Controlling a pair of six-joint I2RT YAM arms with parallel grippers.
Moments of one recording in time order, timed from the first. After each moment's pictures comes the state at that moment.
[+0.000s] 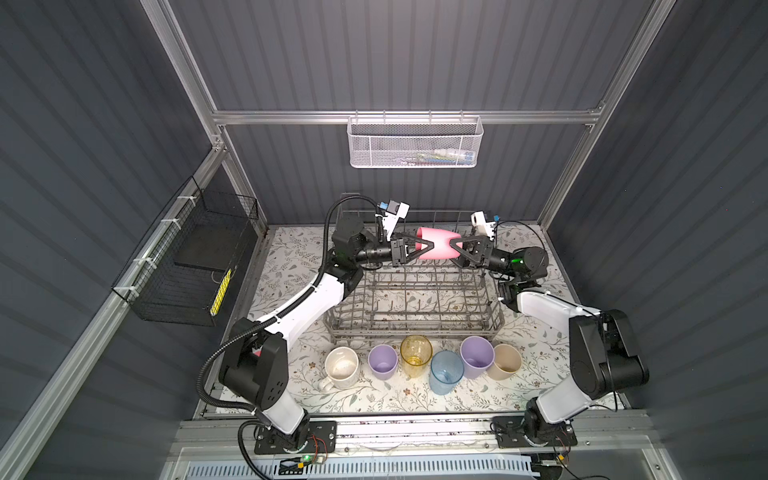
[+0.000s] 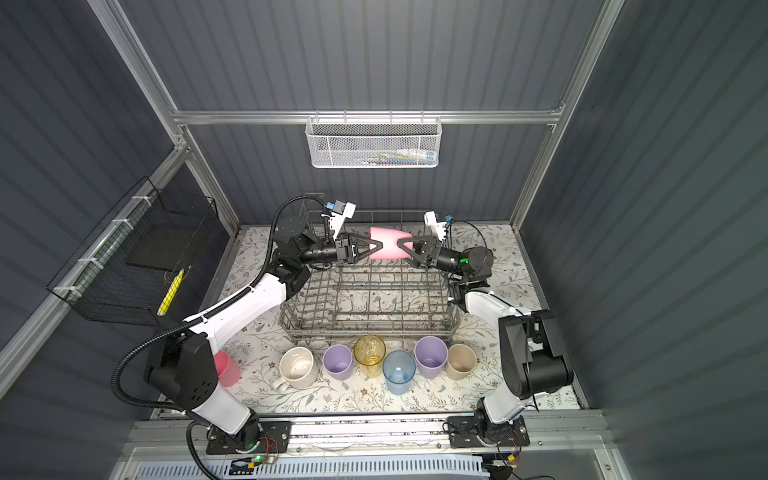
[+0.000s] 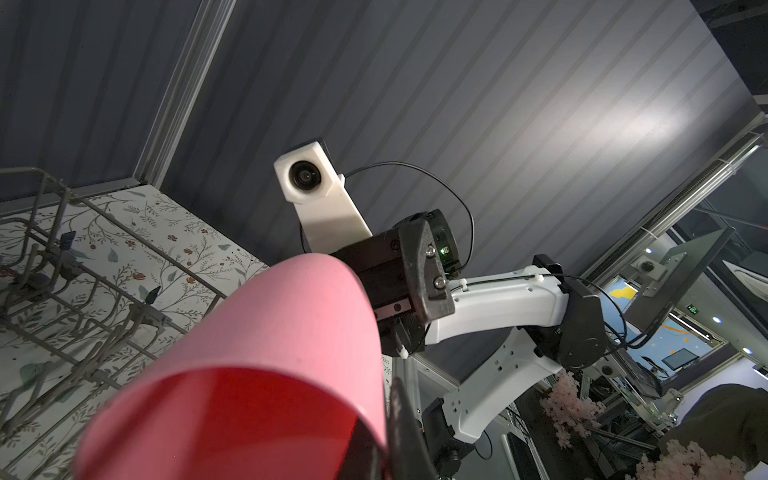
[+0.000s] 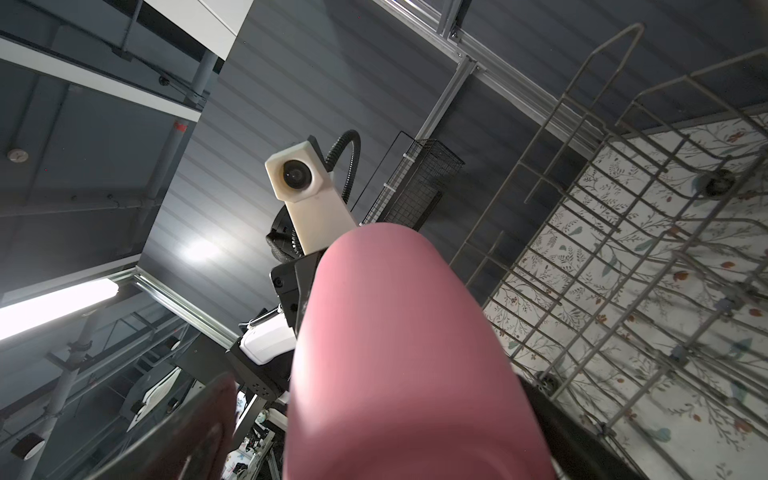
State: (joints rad) left arm -0.53 1.62 1.29 0.47 1.02 -0.72; right arm 0.20 1.61 0.90 1.26 -1.14 1.49
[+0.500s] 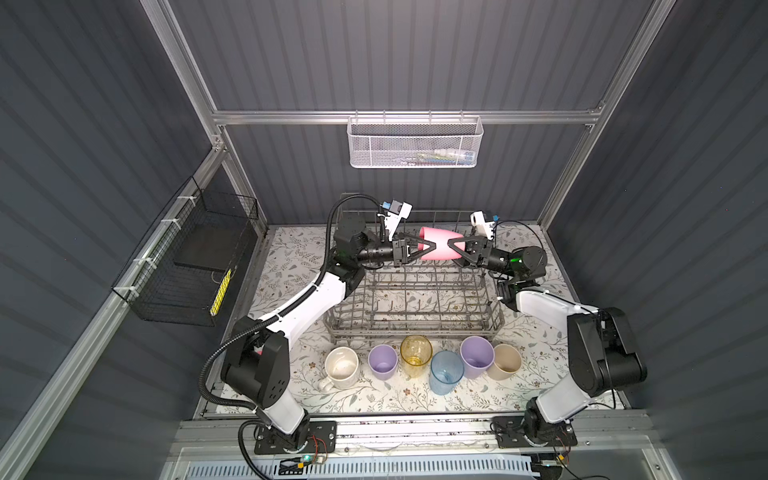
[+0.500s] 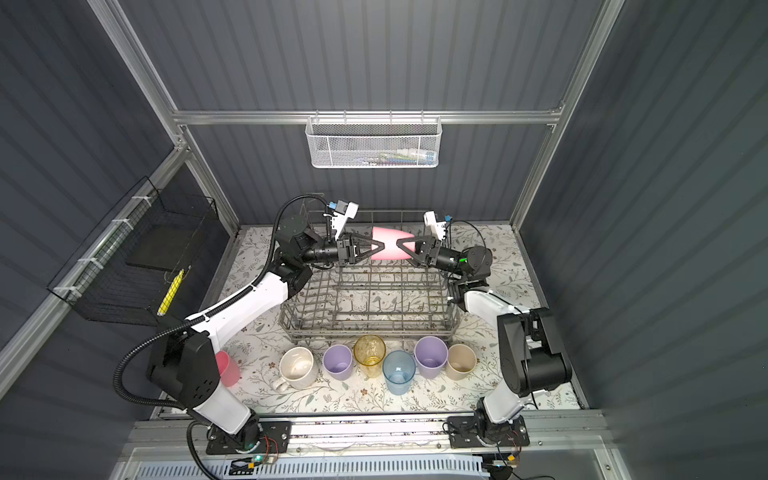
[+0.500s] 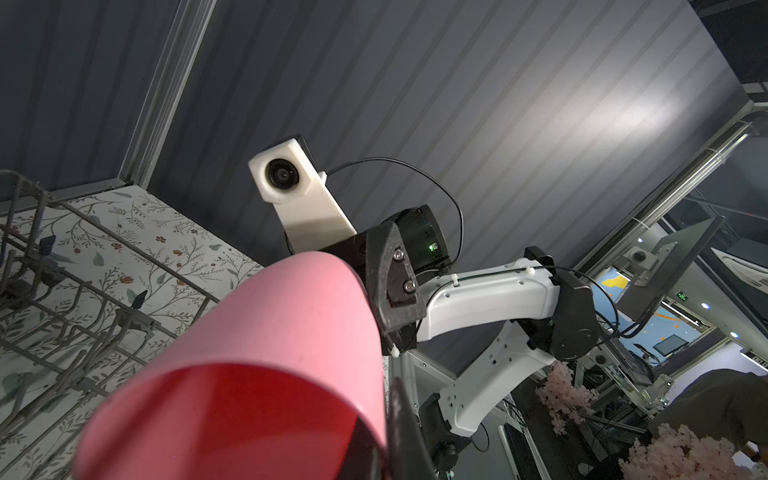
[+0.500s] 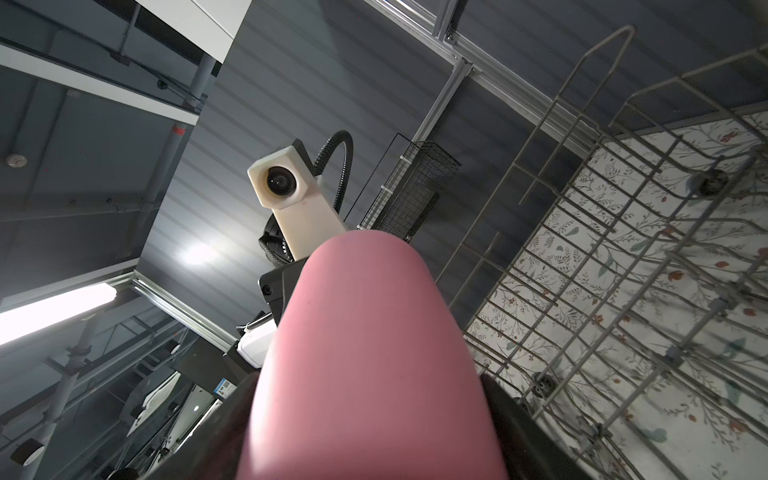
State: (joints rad) left arm -0.54 1.64 1.31 0.46 1.04 -0.72; right arm 0.20 1.63 0.91 1.28 -1.13 1.50
